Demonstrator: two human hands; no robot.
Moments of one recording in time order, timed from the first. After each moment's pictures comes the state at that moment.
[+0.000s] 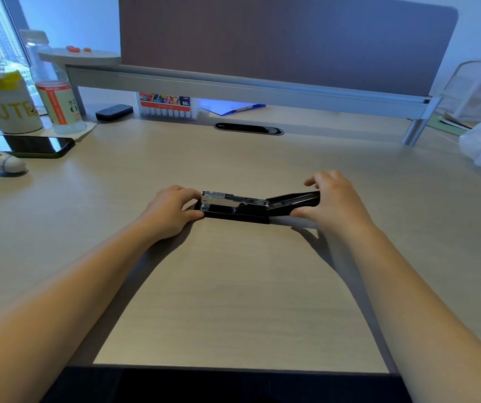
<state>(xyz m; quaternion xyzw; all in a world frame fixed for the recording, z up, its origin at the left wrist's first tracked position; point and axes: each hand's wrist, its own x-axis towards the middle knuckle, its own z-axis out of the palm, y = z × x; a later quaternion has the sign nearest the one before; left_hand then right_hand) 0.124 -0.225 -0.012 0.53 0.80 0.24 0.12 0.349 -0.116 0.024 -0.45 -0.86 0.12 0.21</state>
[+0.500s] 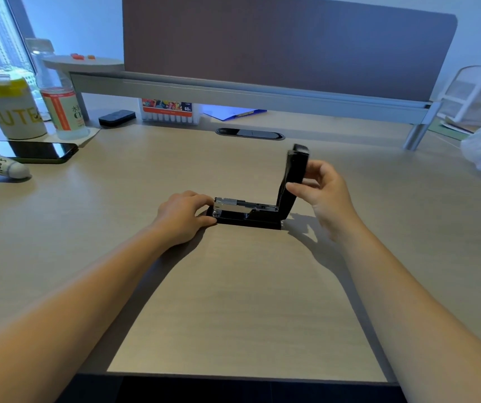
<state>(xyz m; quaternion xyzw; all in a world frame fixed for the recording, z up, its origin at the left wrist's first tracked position) 0.137 -0.218 -0.008 0.55 0.81 0.21 0.10 0.326 -0.117 0.027 -0.32 -0.69 0.49 0.43</state>
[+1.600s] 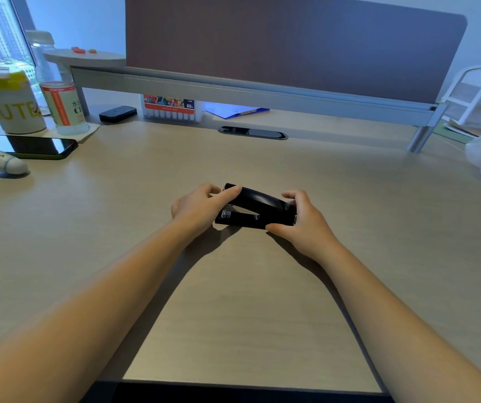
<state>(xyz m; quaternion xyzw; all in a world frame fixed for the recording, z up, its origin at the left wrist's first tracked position) 0.155 -0.201 -0.008 0.38 0.78 0.43 0.24 0.321 -0.126 -0.007 -0.38 -0.83 0.33 0.23</state>
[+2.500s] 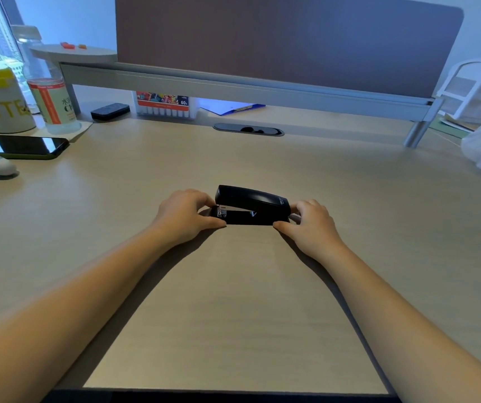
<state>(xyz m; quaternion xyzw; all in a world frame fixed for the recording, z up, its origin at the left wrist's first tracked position) 0.133 -0.207 -0.016 0.55 0.78 0.28 0.12 0.324 -0.115 -0.015 -0.46 -0.84 0.20 0.20</state>
